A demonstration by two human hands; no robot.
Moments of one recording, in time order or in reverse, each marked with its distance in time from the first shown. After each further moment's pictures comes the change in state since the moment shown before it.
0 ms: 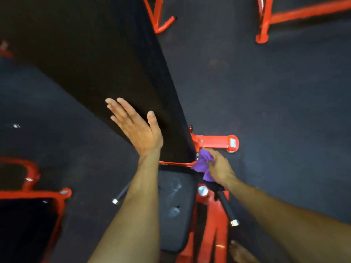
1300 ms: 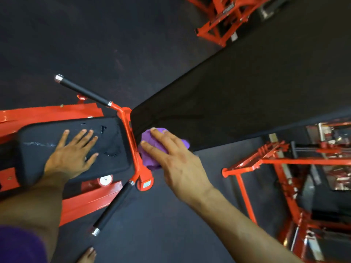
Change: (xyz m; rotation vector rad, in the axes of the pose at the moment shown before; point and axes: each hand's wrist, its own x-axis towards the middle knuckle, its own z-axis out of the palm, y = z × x) left_hand -0.337 -0.177 0.047 0.203 -0.322 -0.396; right_hand -0.090 -0.157 0.023 -1.544 -0.658 -1.403
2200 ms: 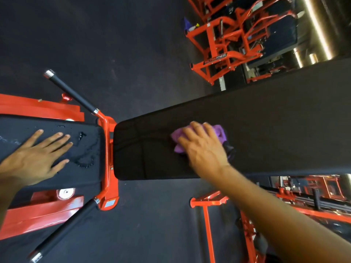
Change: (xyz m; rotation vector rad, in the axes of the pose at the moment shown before) left_hand 0.002 -0.012 0.027 -0.085 0.134 -0.017; right_hand 0.072 0.106 -0.070 -0.897 -0.263 -0.169
